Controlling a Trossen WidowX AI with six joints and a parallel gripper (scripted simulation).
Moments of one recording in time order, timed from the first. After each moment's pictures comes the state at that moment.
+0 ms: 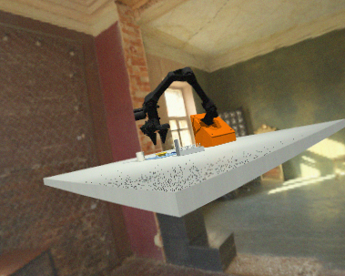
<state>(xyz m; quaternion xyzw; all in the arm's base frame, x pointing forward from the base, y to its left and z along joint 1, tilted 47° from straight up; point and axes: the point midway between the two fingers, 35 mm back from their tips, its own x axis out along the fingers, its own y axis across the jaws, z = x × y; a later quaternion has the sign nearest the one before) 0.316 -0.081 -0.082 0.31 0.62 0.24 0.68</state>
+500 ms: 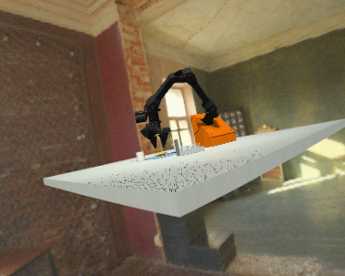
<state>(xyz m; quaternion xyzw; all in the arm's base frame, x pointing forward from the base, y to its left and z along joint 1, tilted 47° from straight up) 0.319 -0.068 -0.097 0.31 0.61 0.24 0.69</state>
